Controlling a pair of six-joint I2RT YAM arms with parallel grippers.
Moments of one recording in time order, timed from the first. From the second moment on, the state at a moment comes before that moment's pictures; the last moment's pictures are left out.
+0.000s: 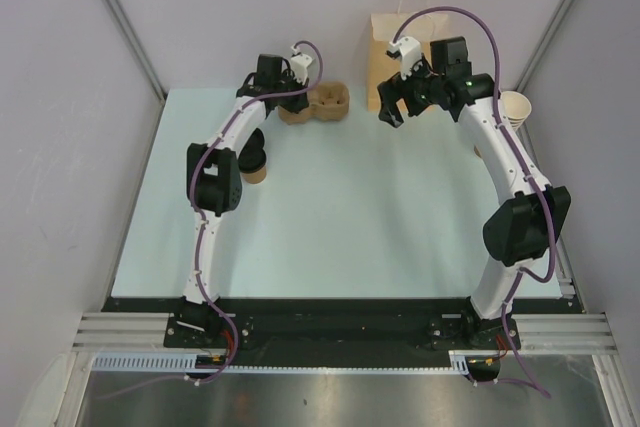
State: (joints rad) left arm -0.25 2.47 2.28 -0.43 0.40 0.24; right arm 0.26 1.81 1.91 -0.75 -0.40 -0.35
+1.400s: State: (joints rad) left arm -0.29 2.04 2.03 -0.40 0.47 0.32; right arm 0.24 1.82 2.02 -0.75 -0.42 -0.31
